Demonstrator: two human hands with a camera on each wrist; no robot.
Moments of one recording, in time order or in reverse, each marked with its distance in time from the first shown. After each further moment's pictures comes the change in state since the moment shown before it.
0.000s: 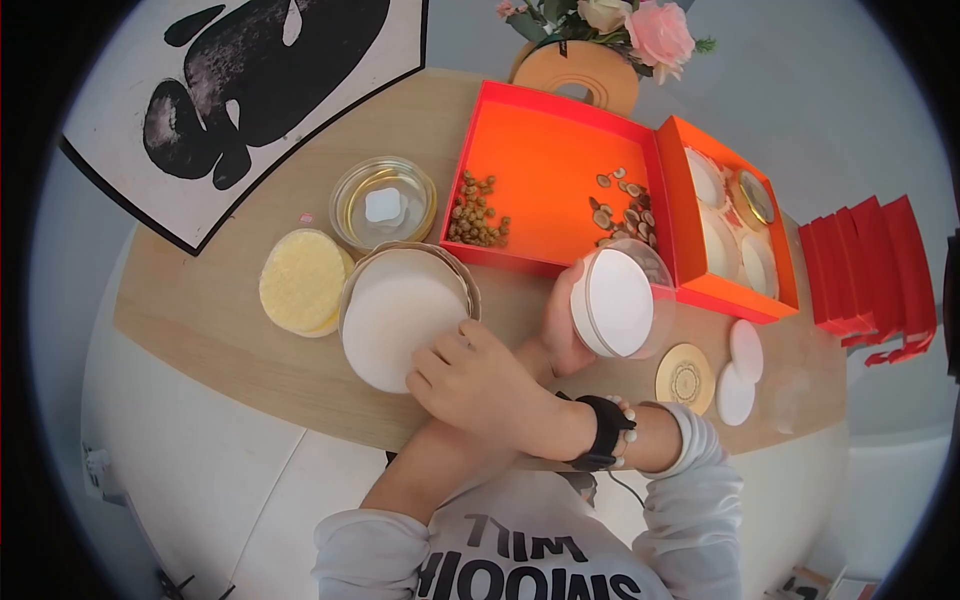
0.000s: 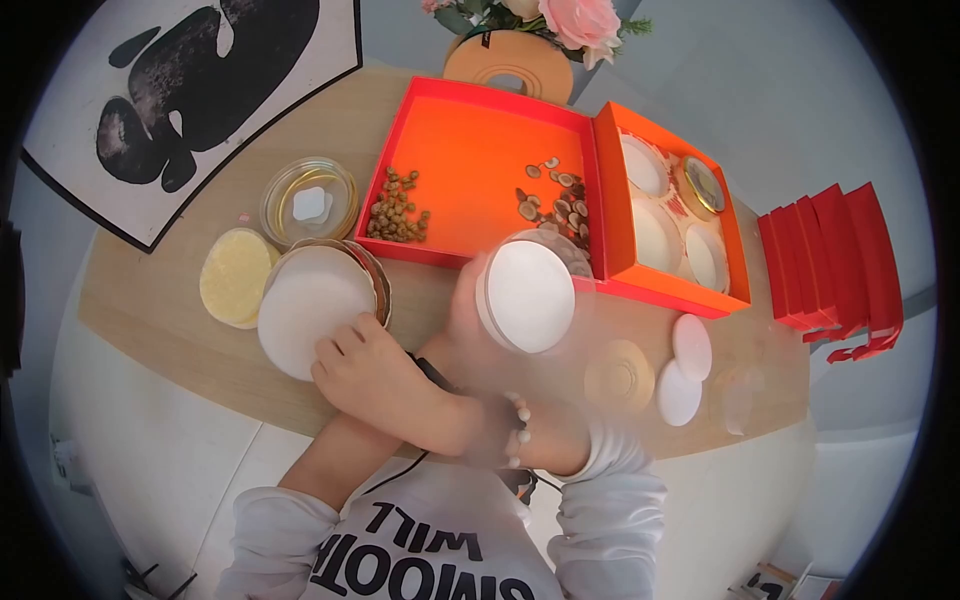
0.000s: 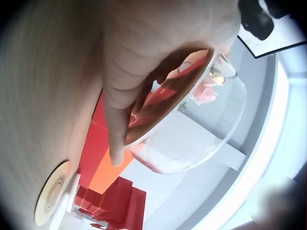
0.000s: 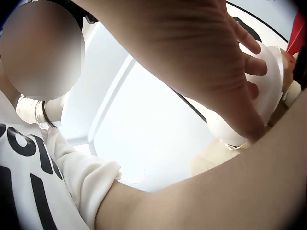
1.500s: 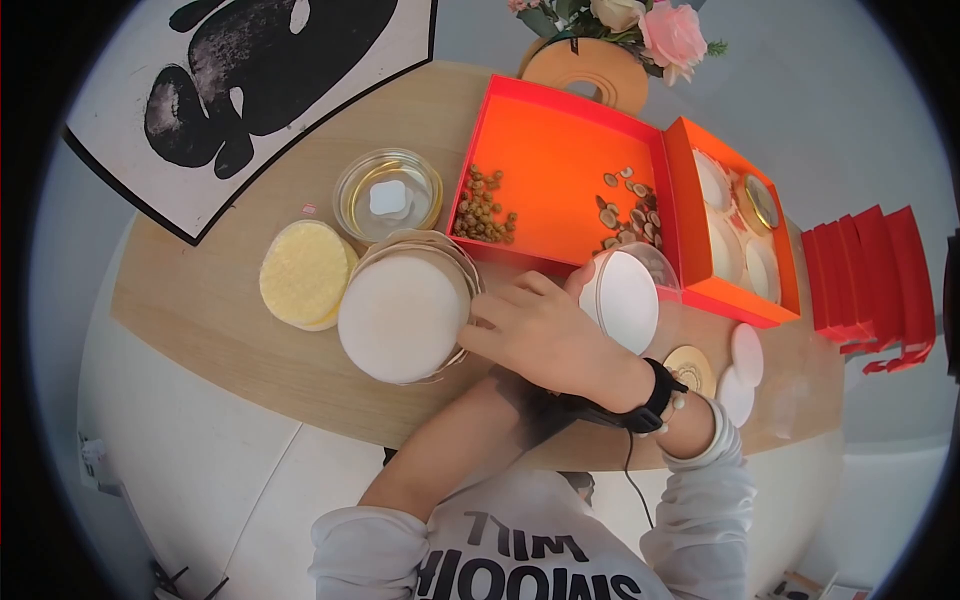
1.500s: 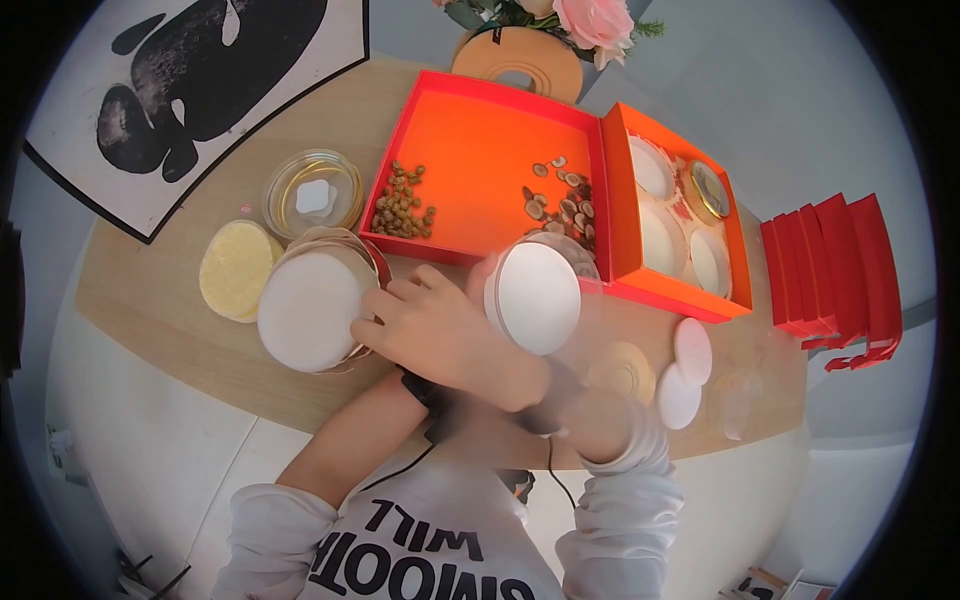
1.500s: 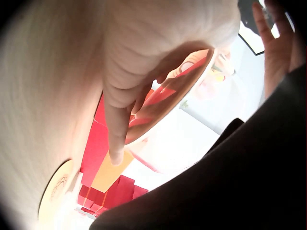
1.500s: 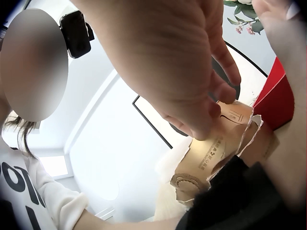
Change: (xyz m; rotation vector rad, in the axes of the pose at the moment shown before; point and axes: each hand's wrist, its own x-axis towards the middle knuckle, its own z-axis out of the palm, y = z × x) left_hand -0.001 0.003 -0.013 0.019 -0.004 0.050; right_hand -0.012 0.054 -0.019 0.116 -0.033 -0.017
